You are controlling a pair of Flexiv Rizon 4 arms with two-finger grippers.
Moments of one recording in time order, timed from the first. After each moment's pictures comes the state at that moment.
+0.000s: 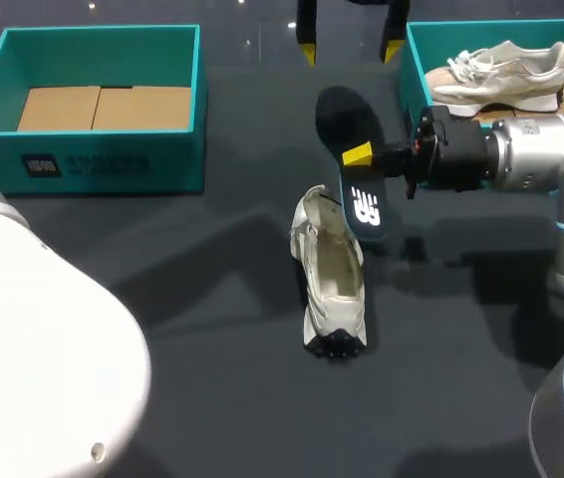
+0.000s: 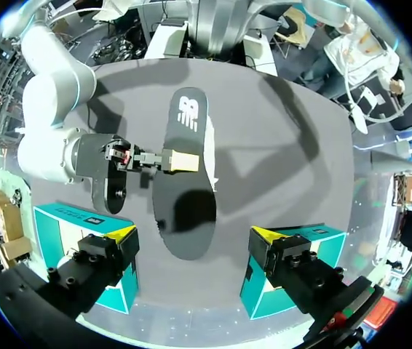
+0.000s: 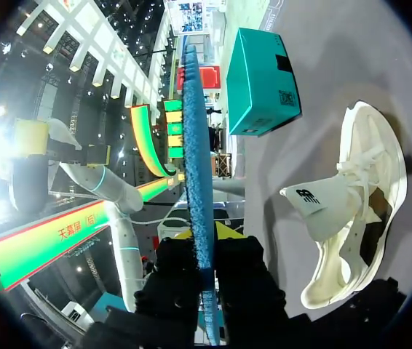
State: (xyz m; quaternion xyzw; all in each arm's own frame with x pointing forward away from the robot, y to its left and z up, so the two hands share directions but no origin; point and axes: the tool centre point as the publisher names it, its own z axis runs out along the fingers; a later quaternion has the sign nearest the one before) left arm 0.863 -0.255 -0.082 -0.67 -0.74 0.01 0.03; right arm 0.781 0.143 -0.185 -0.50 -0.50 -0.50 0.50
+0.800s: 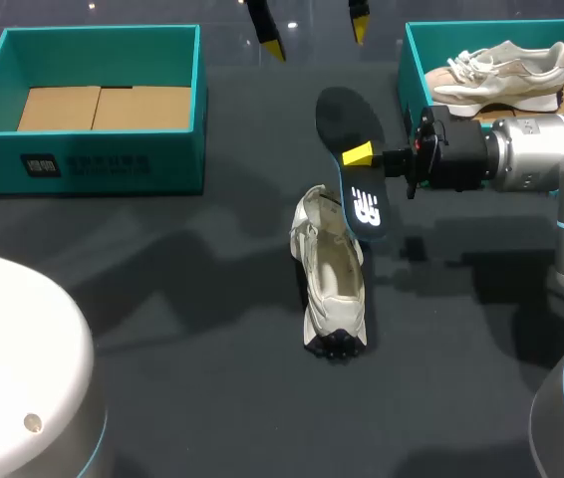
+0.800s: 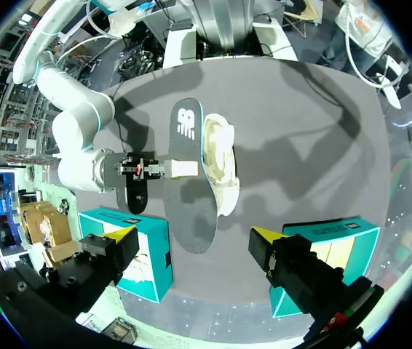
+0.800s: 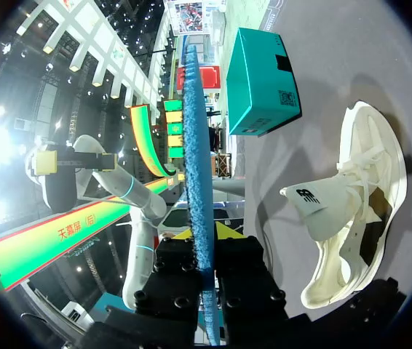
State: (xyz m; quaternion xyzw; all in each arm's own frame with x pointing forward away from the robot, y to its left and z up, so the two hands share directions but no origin) left arm 0.853 -0.223 -0.057 -0.69 -0.71 0.10 -0.09; right arm 0.781 0.143 -0.185 -0.50 -0.50 -0.50 0.50
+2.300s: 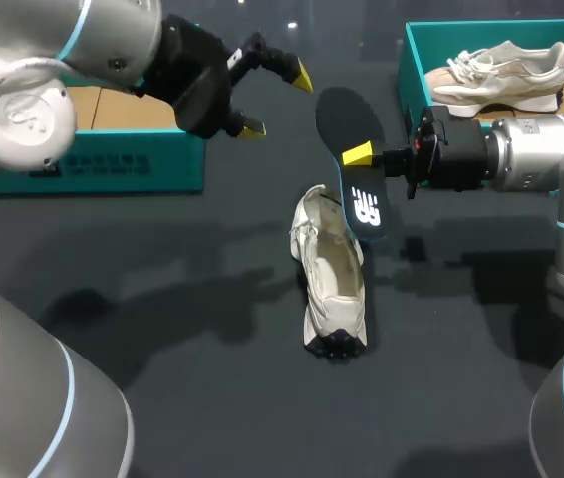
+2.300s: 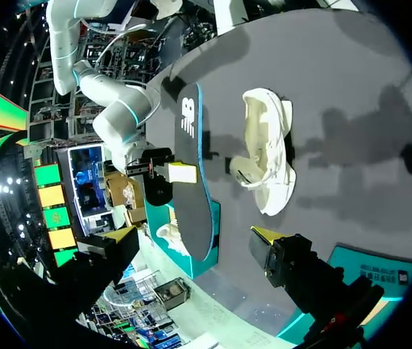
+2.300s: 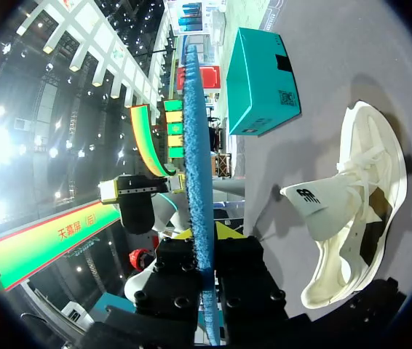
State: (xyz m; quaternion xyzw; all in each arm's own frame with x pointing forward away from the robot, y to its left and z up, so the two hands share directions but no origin) left arm 0.823 -0.179 -0.120 -0.60 -0.67 0.24 -0.38; right arm 0.781 0.143 -0.185 -0.50 -0.50 -0.50 0.50
